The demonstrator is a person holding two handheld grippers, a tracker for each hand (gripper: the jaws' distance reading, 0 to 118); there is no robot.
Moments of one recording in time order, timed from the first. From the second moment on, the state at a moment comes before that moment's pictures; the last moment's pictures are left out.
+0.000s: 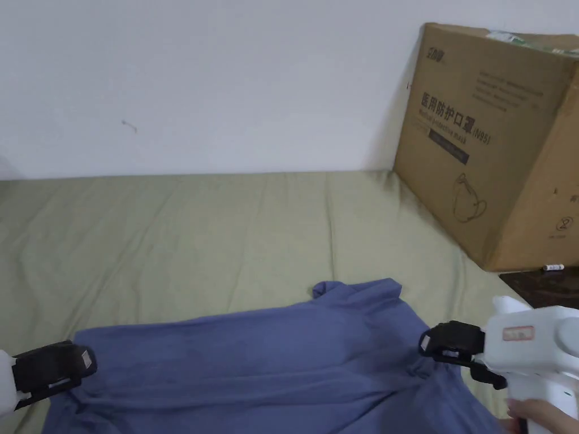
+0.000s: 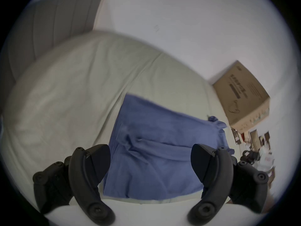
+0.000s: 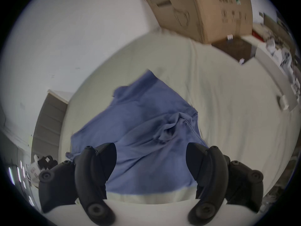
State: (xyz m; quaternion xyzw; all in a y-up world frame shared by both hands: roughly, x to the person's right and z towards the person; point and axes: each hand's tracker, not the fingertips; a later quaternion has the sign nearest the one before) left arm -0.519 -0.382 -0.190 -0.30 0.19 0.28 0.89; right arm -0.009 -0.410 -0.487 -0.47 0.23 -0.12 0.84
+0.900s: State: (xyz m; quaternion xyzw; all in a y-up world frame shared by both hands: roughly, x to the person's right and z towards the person) left arm -0.497 -0.360 -0.122 -0.38 0.18 0.29 0.86; right arm 0.006 -0.352 -0.281 -0.15 0.31 -0.09 0.93
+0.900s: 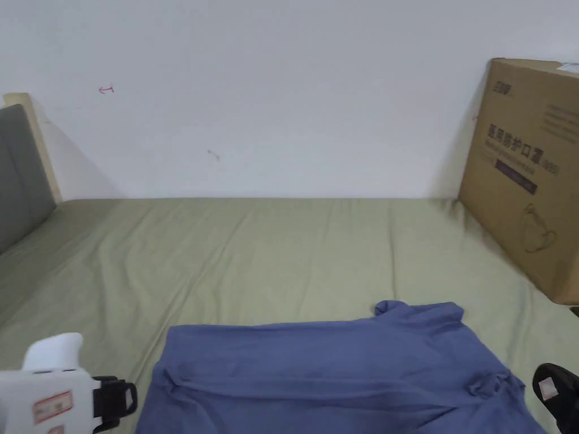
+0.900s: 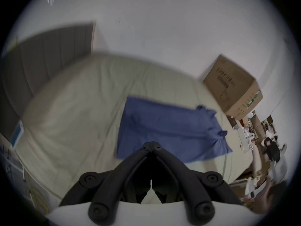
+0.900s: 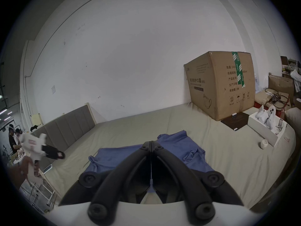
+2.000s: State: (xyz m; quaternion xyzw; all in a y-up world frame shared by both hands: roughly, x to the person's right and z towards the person) left arm -0.501 -0.448 -0.173 -0.46 0.21 0.16 0.85; right arm 0.048 -0.490 -0.523 -0.53 0.17 -0.06 0.83
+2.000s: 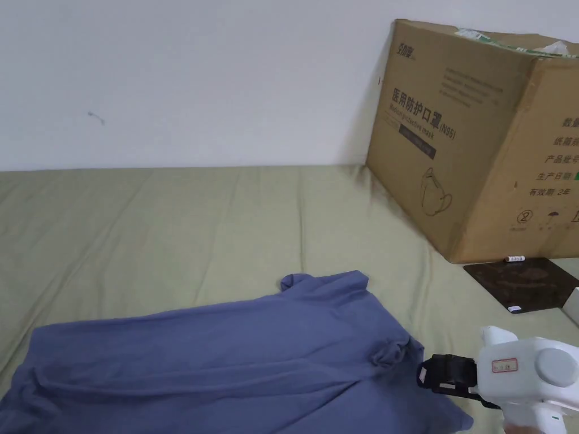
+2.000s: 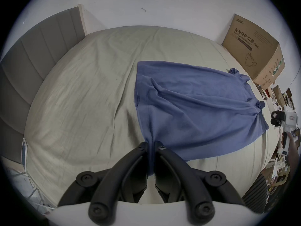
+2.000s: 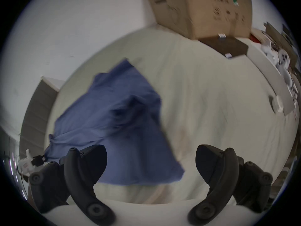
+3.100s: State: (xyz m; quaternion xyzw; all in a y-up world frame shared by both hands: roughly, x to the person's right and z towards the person) left arm -0.476 -0.471 -0.052 -0.56 0.13 0.19 0.80; right arm 0.122 -0.485 -0.369 -0.62 0.21 0.00 0.76
